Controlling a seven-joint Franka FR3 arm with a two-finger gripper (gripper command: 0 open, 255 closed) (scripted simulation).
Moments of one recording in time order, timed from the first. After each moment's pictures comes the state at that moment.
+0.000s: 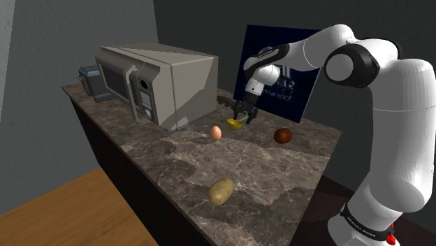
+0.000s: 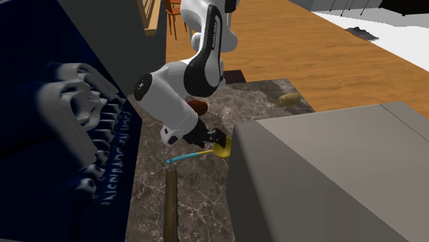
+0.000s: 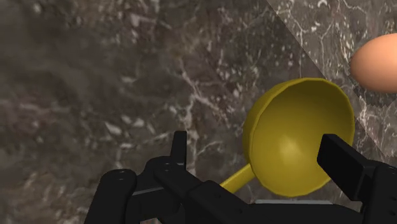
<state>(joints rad) -0.10 0.42 -0.26 -1.73 0.60 1.83 -0.21</state>
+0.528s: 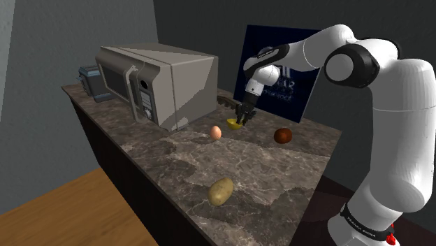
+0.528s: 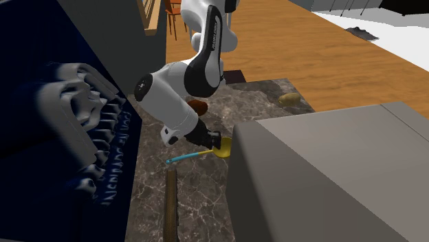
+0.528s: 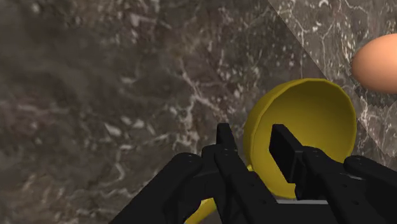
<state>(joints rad) -0.10 0.42 -0.26 -1.74 0.60 1.84 -0.21</state>
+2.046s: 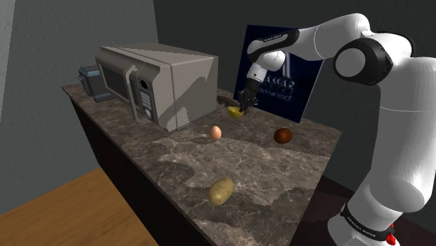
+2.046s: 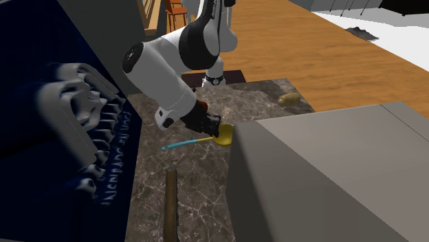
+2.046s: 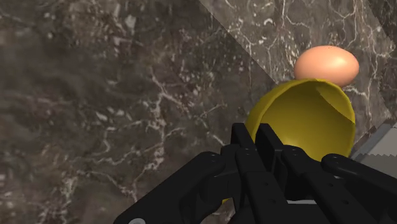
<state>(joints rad) -0.10 0.34 -0.28 -1.66 0.57 1.71 -0.13</state>
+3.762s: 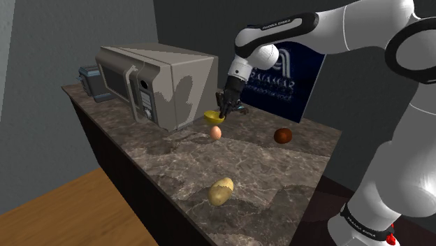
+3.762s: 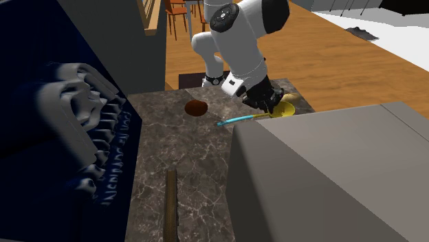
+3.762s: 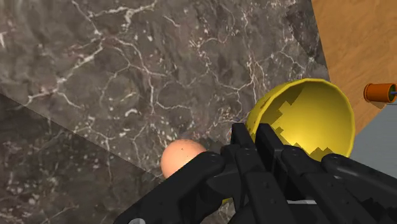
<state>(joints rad) 0.12 0.07 -0.14 -1.90 0.56 1.86 0.18</state>
